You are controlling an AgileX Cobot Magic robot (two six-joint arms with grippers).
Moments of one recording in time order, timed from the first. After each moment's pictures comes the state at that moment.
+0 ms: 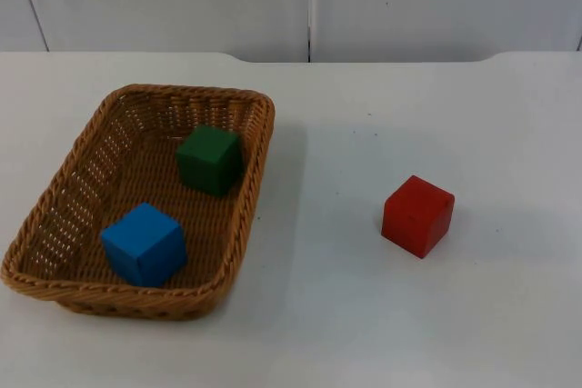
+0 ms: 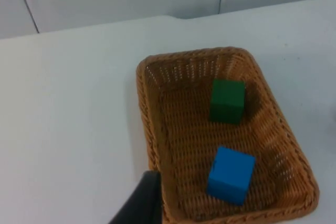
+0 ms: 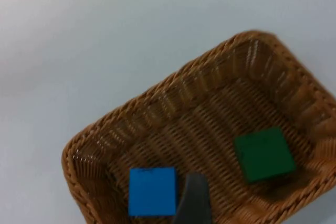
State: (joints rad) right arm 0.80 2.15 -2.23 0.14 1.06 -0.14; left arm -0.37 0.46 -0.59 0.13 0.74 -0.17
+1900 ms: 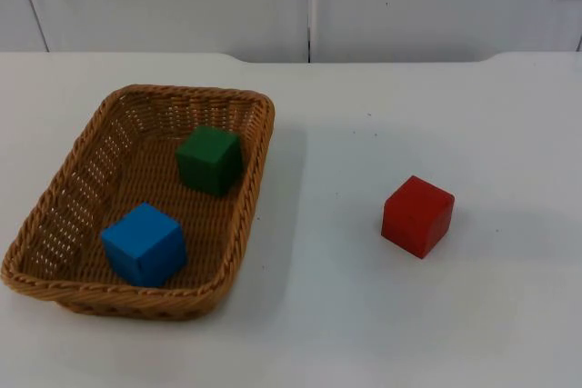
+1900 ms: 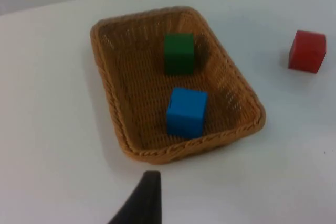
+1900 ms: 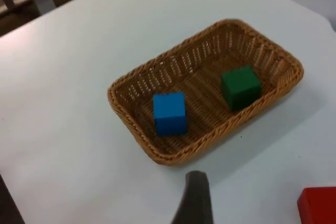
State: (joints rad) right arm 0.80 0.91 -0.85 0.17 0.54 -0.15; left arm -0.37 0.00 -0.50 -0.06 1.07 0.02
